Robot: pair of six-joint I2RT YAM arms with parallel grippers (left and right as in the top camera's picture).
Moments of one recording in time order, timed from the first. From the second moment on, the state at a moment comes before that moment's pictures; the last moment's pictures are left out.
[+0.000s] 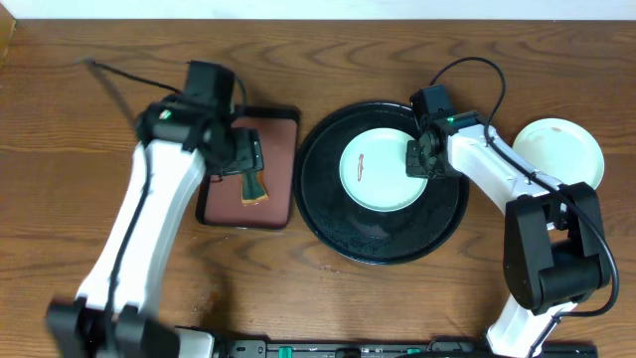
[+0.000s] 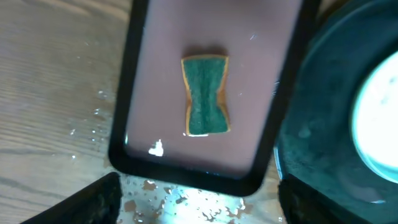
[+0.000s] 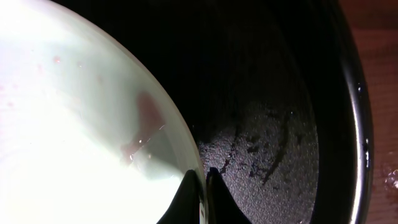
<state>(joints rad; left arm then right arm) -0.18 1.56 1.42 -1.18 -0.03 -0.33 0.29 1.91 1.26 -0.73 0.11 0.36</state>
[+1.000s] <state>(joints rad) -0.16 2.06 1.43 -1.02 0.04 -0.45 0.29 1.91 1.26 -0.72 0.07 0.17</state>
